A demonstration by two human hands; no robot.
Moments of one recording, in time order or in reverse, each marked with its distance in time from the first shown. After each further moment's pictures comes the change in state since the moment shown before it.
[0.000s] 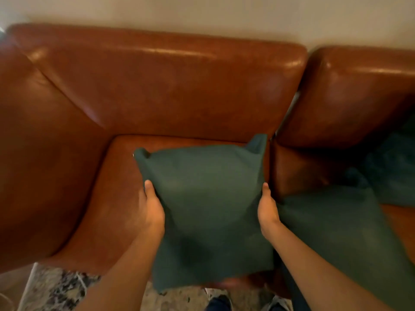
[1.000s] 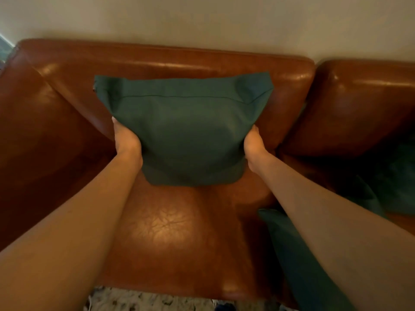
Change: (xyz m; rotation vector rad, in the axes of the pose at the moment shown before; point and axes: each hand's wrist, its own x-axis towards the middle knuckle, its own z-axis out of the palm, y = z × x) left_hand 0.094 0.182 0.019 -0.189 0.030 0.068; right_hand -0.005 -0.175 0.081 0.027 -0.214 -0.379
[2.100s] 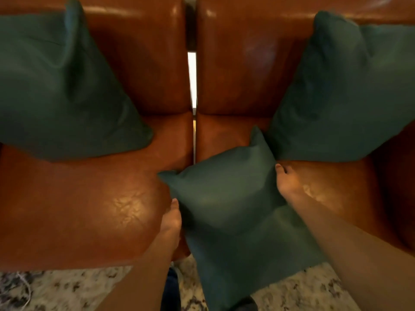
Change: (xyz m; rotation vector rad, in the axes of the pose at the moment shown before) left_hand -0.323 -0.343 0.122 0.466 -0.332 -0.590; right_hand -0.023 0.204 -0.423 -0.466 0.347 0.251
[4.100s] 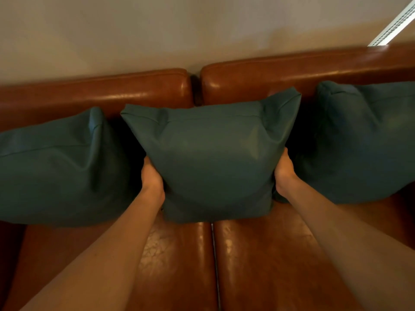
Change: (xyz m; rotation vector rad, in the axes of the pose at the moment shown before) left_hand -0.043 0.286 -0.006 -0.368 -0.002 0.513; right_hand 0.018 -0.196 0.000 0.771 -0.153 0.049
